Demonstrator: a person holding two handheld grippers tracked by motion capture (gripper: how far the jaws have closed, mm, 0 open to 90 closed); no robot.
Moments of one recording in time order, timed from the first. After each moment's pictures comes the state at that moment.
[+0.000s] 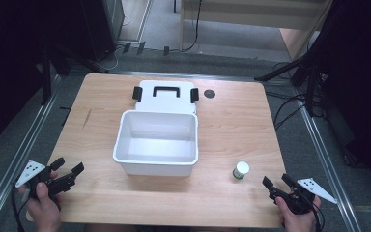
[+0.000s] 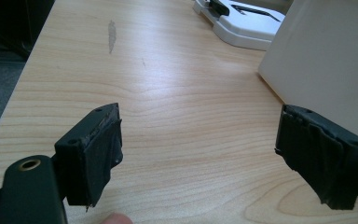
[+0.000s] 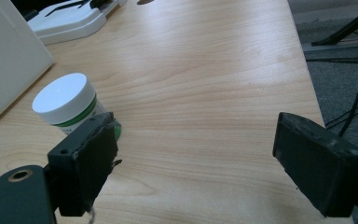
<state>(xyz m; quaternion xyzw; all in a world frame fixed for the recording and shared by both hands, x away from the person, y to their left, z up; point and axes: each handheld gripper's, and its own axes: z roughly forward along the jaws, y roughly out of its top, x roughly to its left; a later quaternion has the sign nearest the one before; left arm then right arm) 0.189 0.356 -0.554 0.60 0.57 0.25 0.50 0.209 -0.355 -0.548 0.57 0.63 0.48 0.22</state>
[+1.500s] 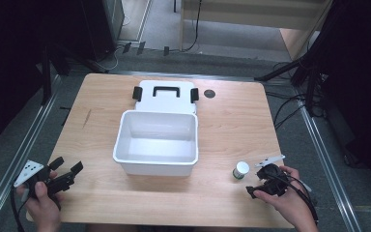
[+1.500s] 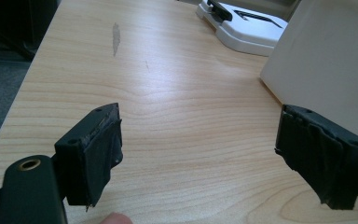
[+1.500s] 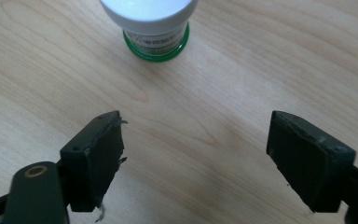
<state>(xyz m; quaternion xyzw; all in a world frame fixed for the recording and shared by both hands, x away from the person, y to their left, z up) 0.191 0.358 -0.554 0.59 0.58 0.25 0.50 0.257 -0.279 -0.501 0.47 0.87 0.14 0.10</state>
